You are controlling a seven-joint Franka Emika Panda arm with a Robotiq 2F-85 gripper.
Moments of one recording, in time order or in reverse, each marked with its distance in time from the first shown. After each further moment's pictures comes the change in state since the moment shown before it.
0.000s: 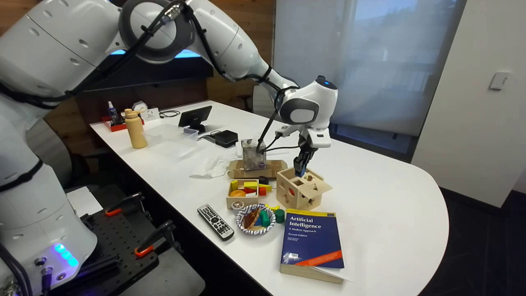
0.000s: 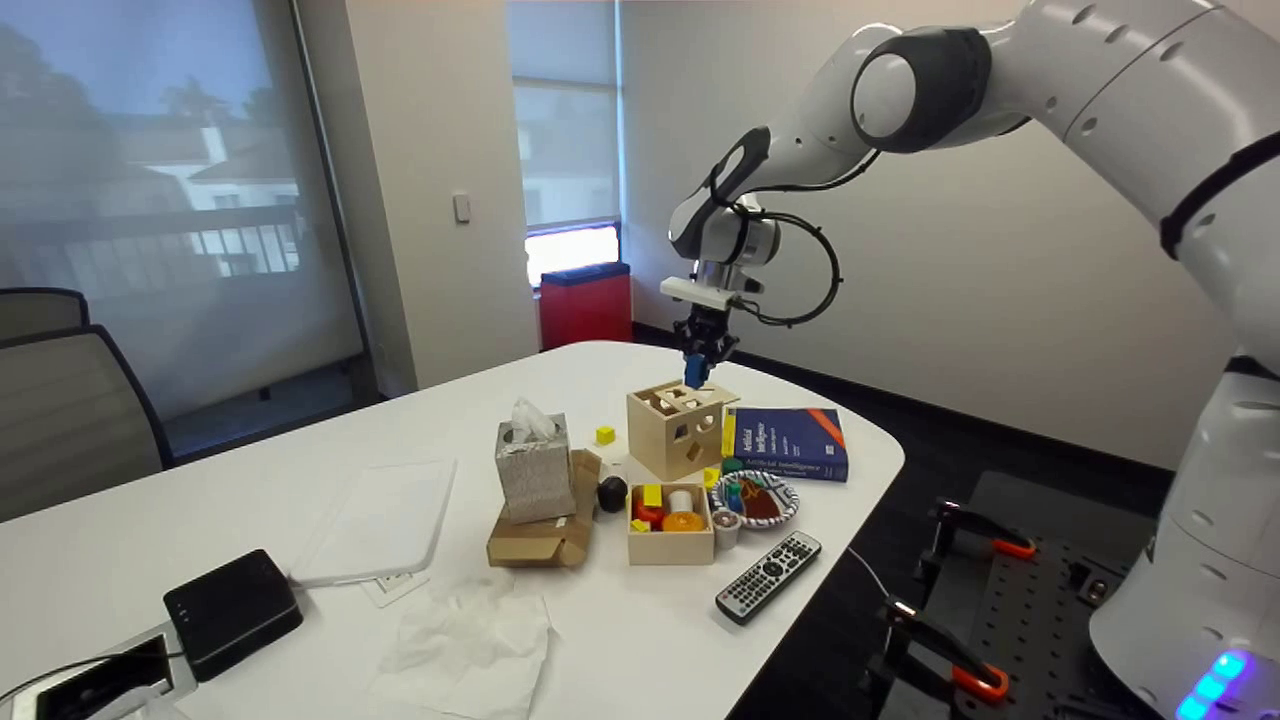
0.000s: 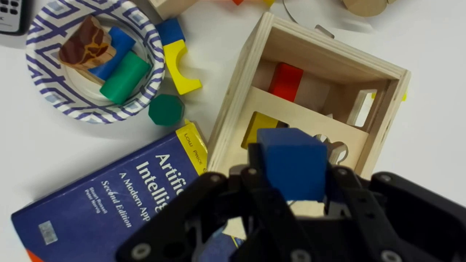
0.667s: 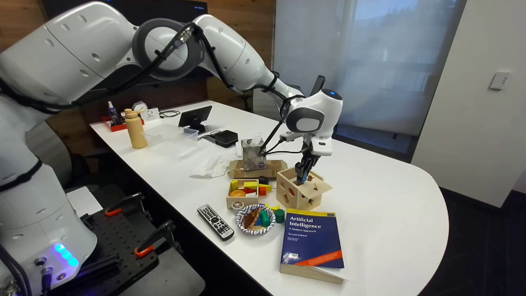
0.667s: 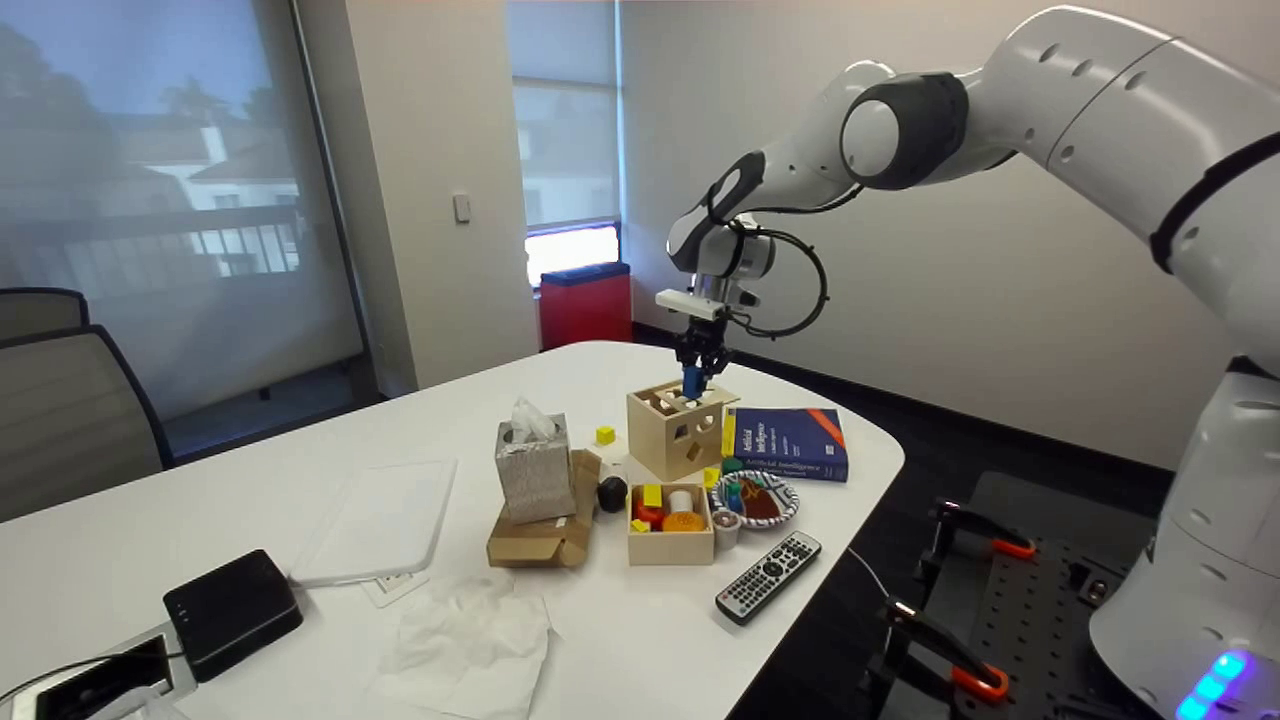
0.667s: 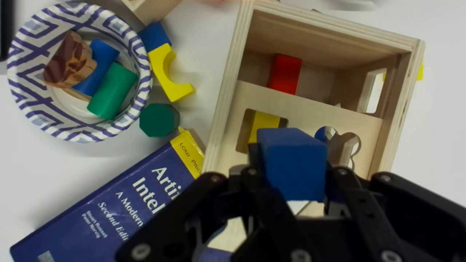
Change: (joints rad) arm -0.027 0.111 0.012 0.134 0.002 -0.049 0.125
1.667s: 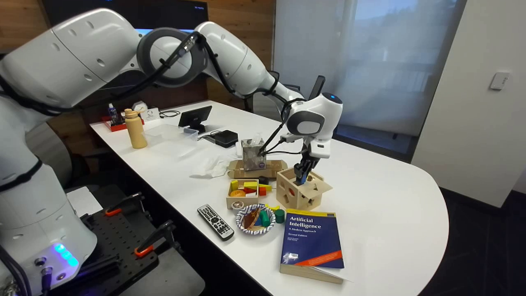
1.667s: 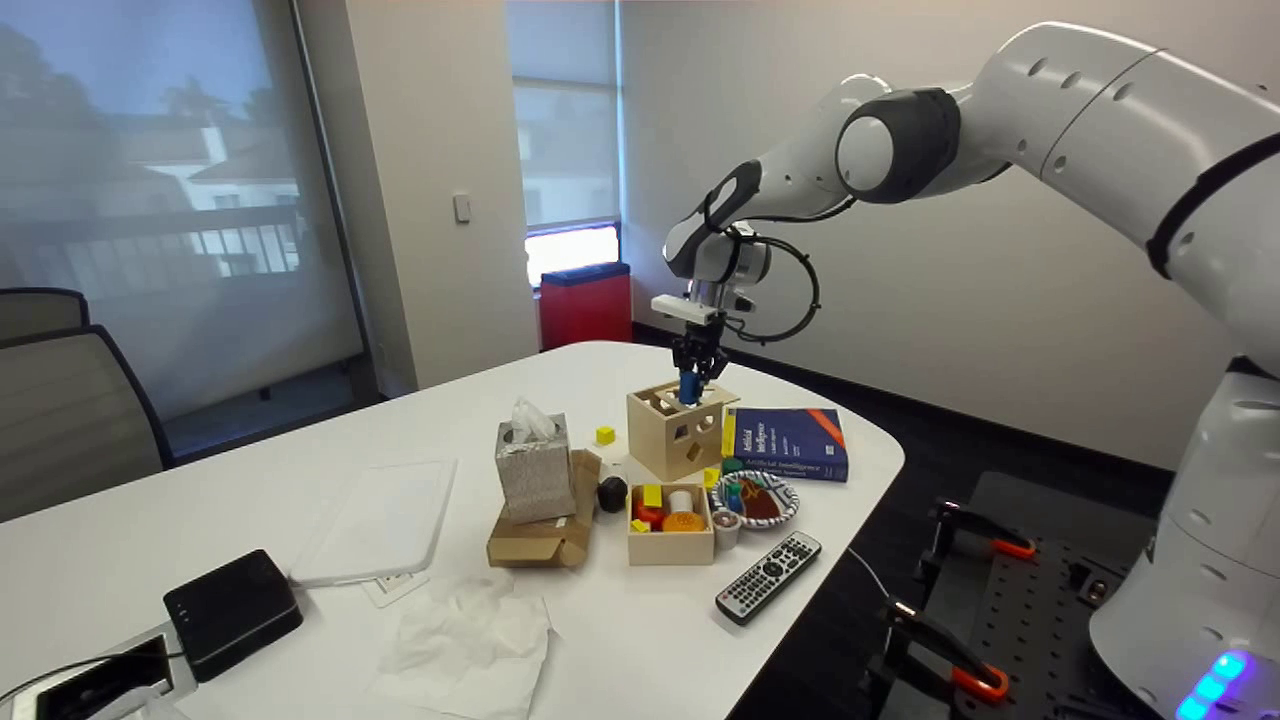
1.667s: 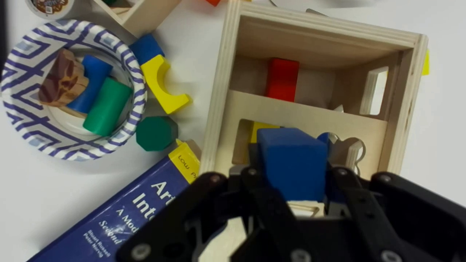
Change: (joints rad) arm -0.001 0.043 0.006 0.051 0.000 -0.020 0.074
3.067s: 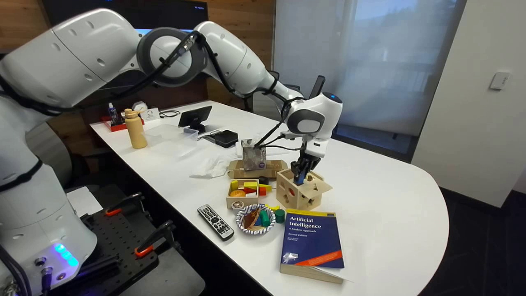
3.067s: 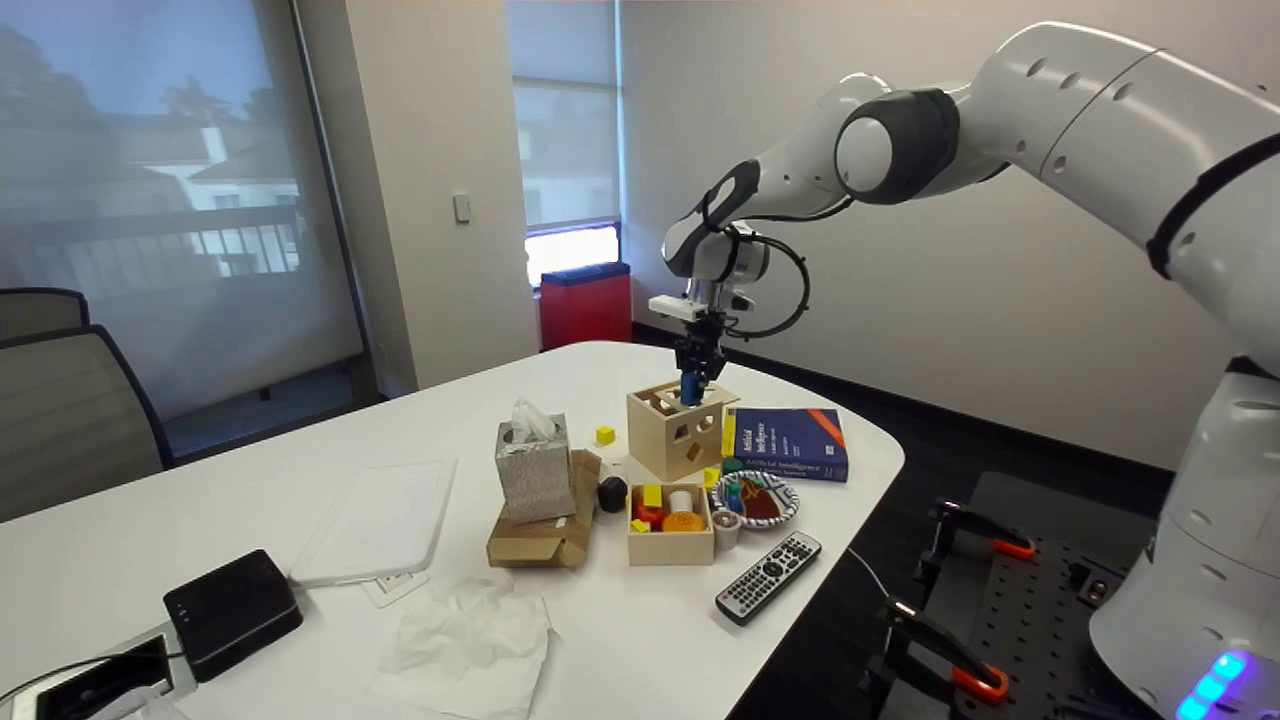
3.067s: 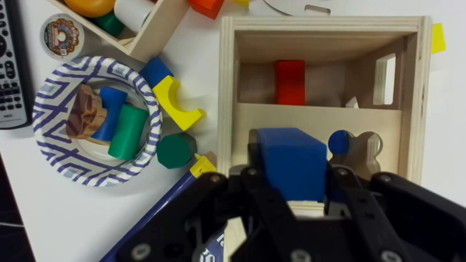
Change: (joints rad) arm 0.009 0.000 -0.011 0.007 -0.009 -0.045 0.177
